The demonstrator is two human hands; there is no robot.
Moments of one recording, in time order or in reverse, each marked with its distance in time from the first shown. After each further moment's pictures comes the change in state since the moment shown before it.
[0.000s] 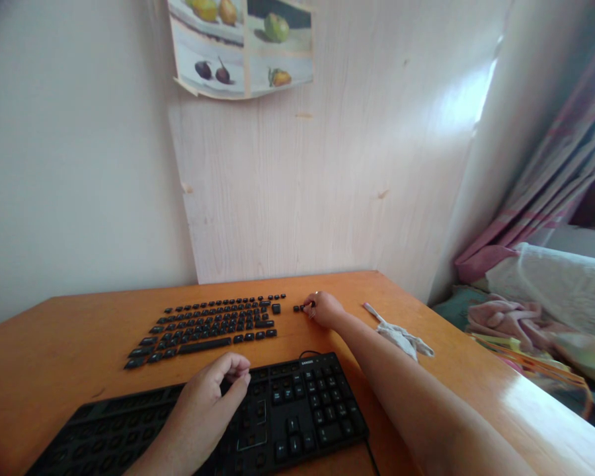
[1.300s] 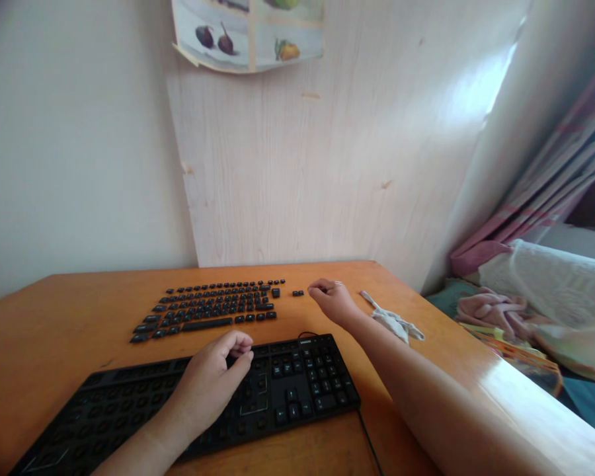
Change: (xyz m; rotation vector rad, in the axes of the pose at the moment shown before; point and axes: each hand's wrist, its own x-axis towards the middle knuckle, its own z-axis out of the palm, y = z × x) left_hand 0.000 -0.004 0.001 0.085 -0.005 0.055; right_hand -0.067 -0.053 -0.047 0.312 0.193 0.088
